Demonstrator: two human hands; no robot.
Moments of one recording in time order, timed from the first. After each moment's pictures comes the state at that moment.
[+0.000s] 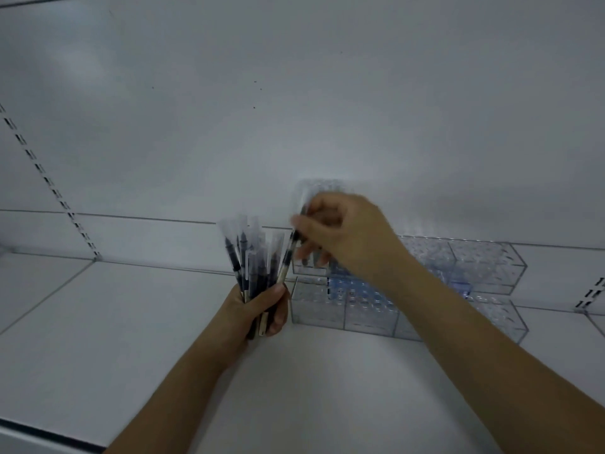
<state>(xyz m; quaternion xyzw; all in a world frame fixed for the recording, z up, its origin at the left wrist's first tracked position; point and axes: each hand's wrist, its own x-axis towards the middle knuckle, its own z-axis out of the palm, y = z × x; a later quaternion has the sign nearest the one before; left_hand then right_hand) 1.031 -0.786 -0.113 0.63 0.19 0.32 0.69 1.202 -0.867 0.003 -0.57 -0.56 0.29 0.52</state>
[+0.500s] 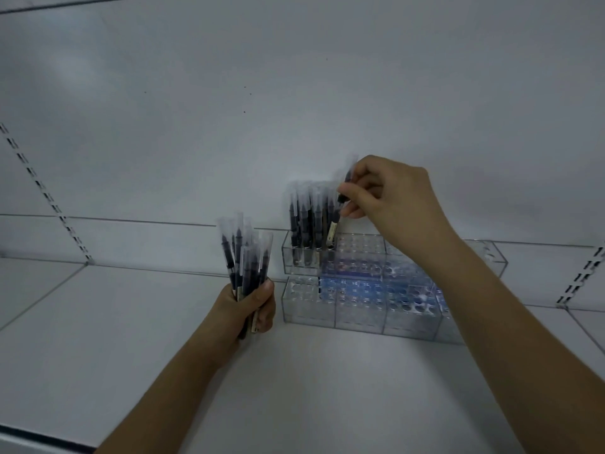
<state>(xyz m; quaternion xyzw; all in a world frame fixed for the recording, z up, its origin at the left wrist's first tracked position) 1.034 -0.782 -0.116 0.60 0.21 0.32 0.70 1.260 -0.875 0.017 -0.62 -0.59 0.05 0.52</state>
